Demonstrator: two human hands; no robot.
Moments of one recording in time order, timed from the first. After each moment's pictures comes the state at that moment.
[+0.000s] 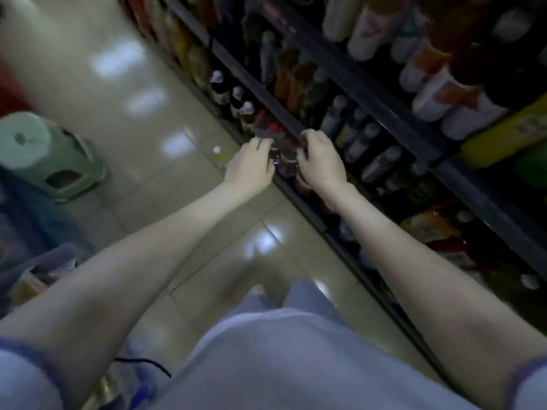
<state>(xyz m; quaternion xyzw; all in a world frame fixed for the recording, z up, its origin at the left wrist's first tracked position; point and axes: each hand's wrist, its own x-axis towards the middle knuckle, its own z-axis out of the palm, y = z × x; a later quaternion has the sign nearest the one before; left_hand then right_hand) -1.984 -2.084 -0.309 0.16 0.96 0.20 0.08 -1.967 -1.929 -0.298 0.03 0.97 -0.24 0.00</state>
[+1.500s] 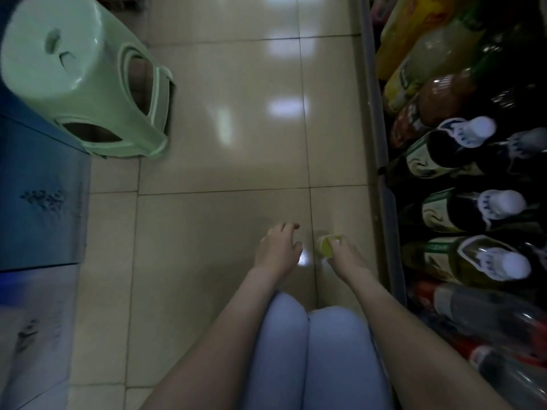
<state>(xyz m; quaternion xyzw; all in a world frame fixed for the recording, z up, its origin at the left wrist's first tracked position) -2.365 -2.343 -0.848 -0.26 0.87 0.35 0.21 -2.441 -2.181 -0.936 -0.20 0.89 -0.02 0.42</state>
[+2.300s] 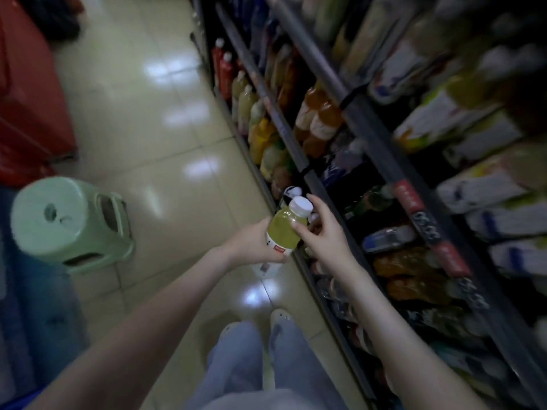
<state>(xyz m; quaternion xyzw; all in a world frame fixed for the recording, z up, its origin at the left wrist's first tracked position) -2.418 -2.345 -0.401 0.04 0.84 0.44 0.30 -2.418 -2.169 -0.353 0.02 0.85 -0.51 0.13</state>
